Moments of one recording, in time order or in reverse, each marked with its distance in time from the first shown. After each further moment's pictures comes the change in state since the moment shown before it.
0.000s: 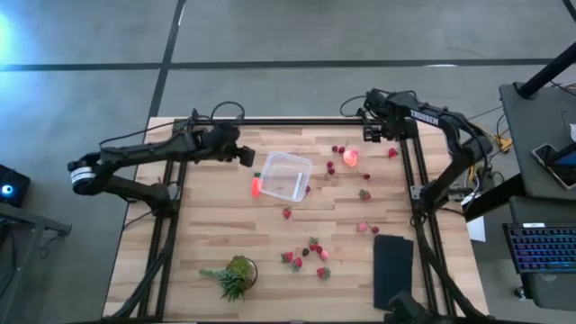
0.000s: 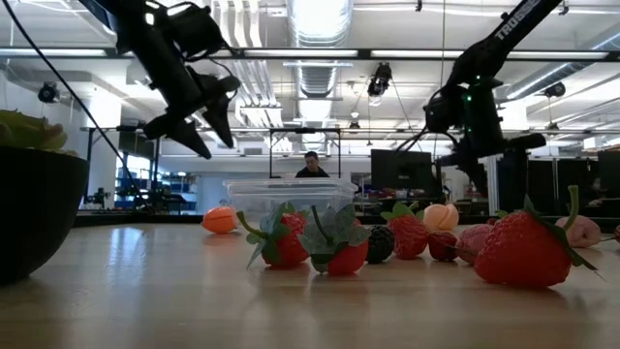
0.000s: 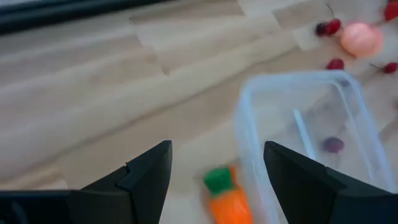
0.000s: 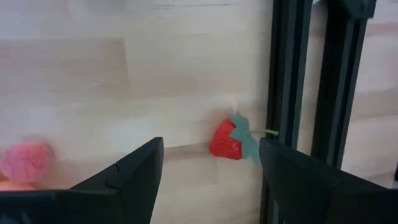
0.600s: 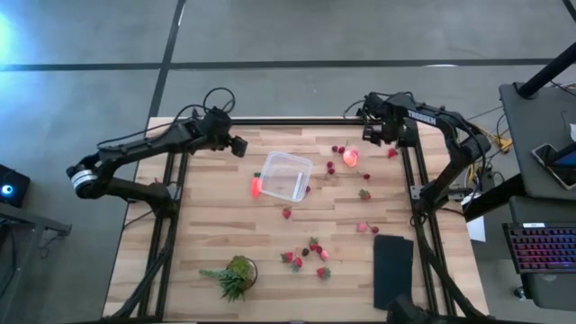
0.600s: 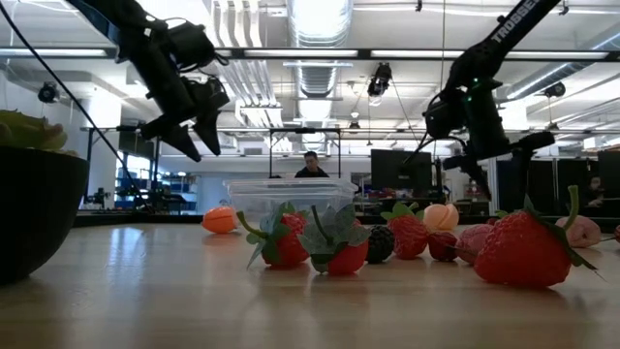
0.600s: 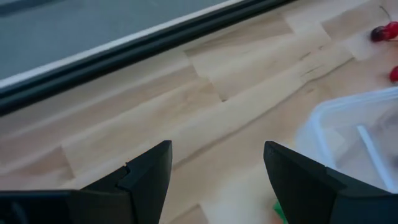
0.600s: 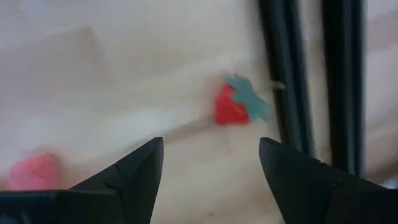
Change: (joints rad) left arm 0.179 -0.004 -0.002 -0.003 0.000 0.255; right arm 0.014 0.018 -0.001 -0.083 -0.047 0.292
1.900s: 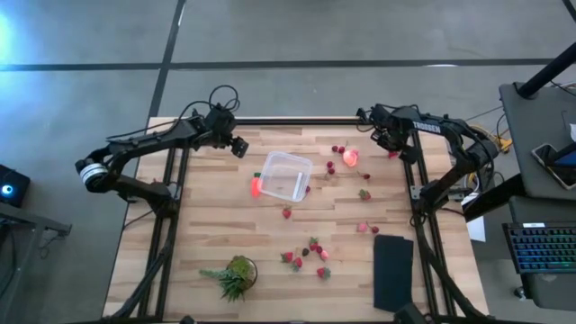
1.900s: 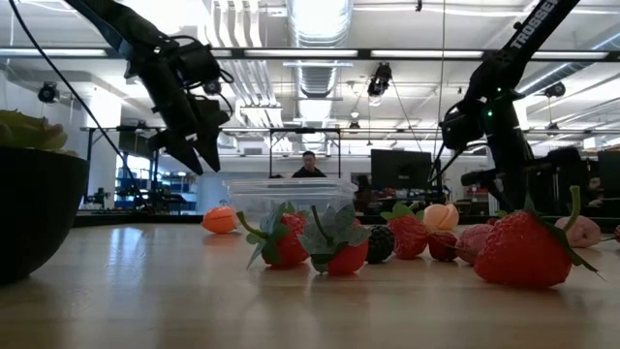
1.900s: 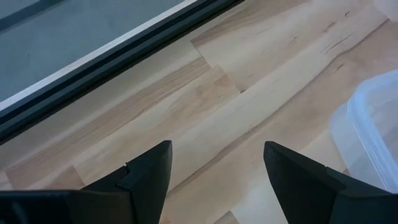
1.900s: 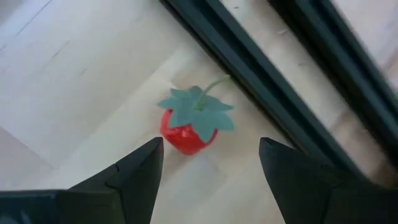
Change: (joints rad) left arm 0.067 0.097 0.005 0.038 0.052 0.175; right arm -0.028 -0.080 -0.230 0.202 0.082 0.435
